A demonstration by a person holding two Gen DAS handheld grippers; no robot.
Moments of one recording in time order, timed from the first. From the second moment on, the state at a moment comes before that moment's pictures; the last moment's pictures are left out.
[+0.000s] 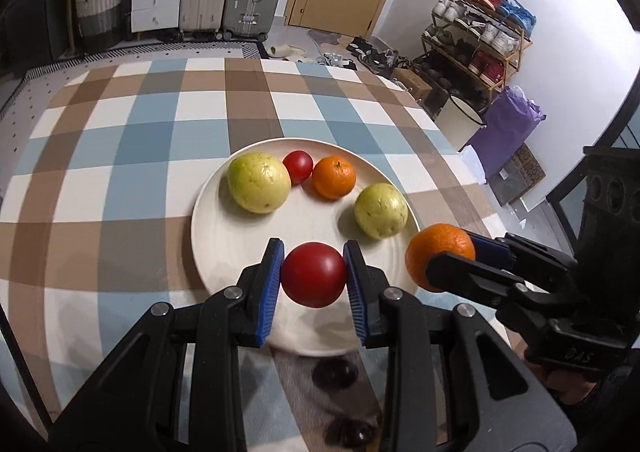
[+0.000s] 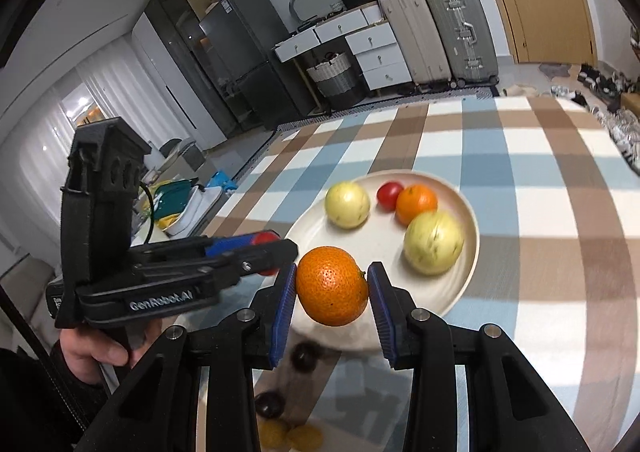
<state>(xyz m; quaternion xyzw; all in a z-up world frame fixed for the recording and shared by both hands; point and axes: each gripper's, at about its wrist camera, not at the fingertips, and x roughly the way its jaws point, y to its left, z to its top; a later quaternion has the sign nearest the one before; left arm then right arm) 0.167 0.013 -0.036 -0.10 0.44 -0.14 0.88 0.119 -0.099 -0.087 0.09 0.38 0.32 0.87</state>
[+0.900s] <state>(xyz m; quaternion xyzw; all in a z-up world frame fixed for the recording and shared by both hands) 0.223 0.041 -0.081 -0.11 0.46 -0.10 0.87 0.196 -0.057 -0.115 0.08 0.43 0.29 0.85</state>
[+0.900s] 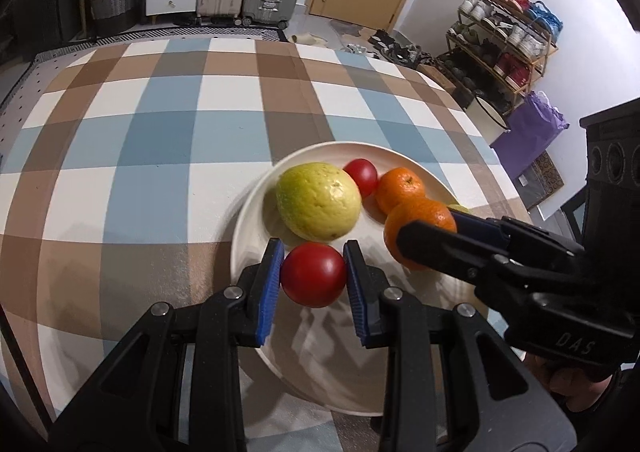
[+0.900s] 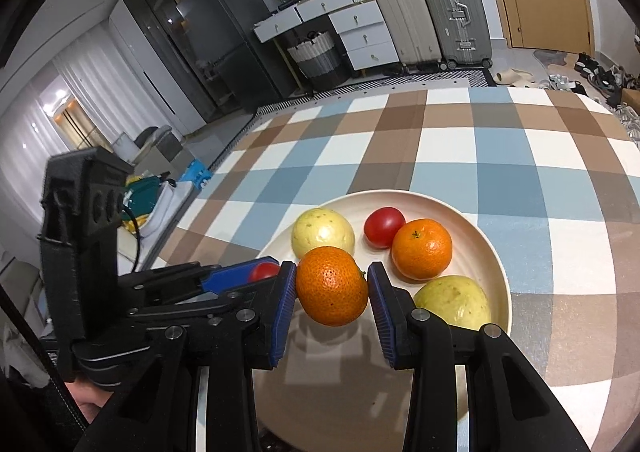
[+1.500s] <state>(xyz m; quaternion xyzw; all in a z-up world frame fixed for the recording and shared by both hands) 0.204 0.052 -0.054 -0.12 0.43 -0.08 0.89 0.188 -0.070 -0.100 0.10 0.39 0.27 0.88</state>
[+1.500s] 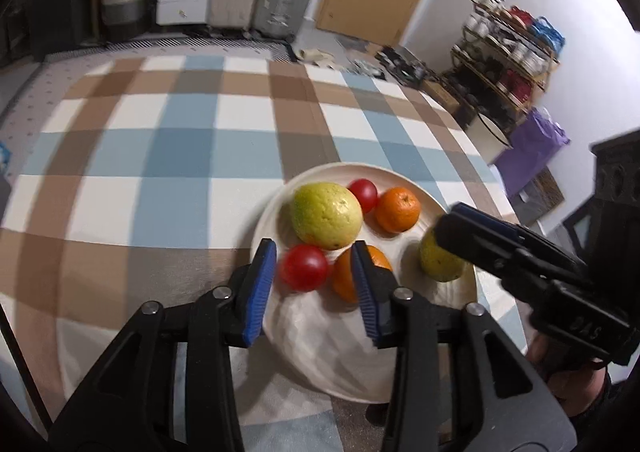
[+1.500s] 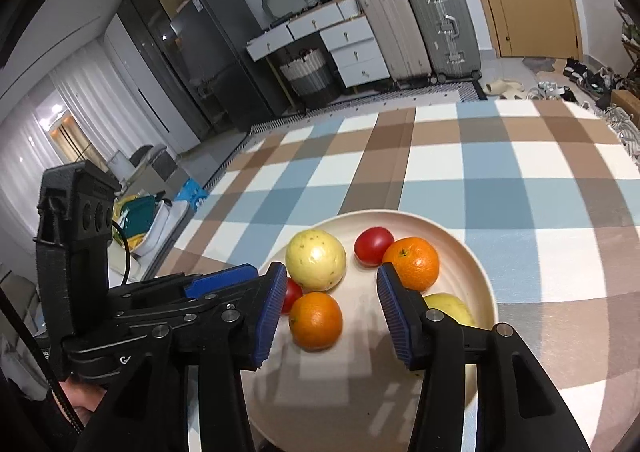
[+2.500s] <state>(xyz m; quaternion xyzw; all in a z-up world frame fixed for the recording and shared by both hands) 0.034 0.027 0.032 -0.07 0.29 -0.03 0.95 0.032 -0.110 -0.041 0.06 0.24 0.23 0.94</state>
